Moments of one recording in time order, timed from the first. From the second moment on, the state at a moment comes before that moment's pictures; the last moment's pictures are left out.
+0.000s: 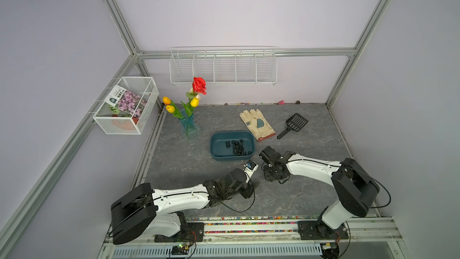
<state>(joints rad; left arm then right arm) -1.16 1.30 0.56 0.14 -0.11 -0.26 0.74 1.63 0.90 -0.64 0.12 0.63</state>
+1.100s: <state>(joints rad) -1.17 1.25 0.52 0.21 -0.16 -0.28 0.75 1.64 0.99 -0.68 0.14 0.61</state>
